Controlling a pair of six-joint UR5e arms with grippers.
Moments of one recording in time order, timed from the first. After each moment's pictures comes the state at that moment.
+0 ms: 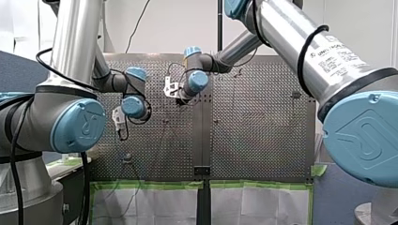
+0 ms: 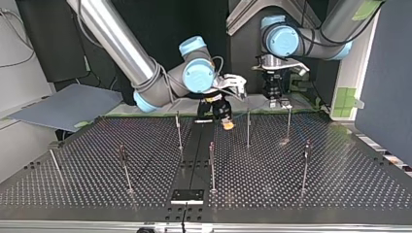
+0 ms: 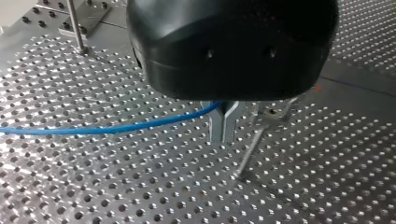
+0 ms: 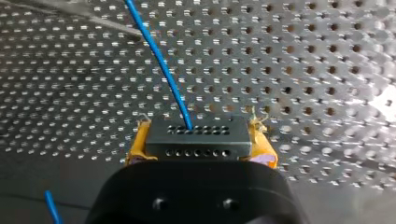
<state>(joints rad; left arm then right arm) -0.12 -1.76 -2.17 -2.46 -1.79 -1.81 2.44 -0.86 1.07 0.03 1.65 1.68</state>
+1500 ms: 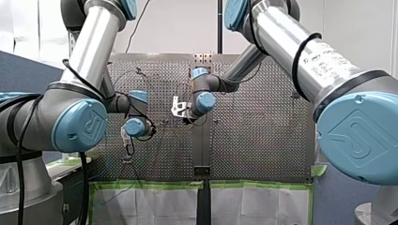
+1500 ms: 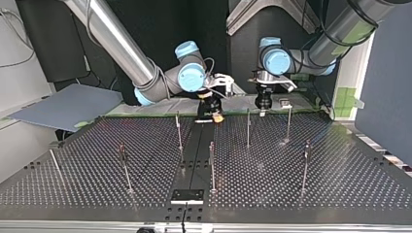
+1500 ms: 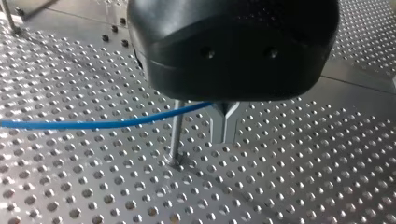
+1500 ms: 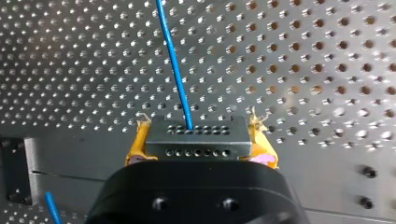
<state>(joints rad) -0.08 -2.04 -2.05 -2.28 -1.63 -1.80 2.39 -0.80 1.19 -0.10 1.61 1.71</state>
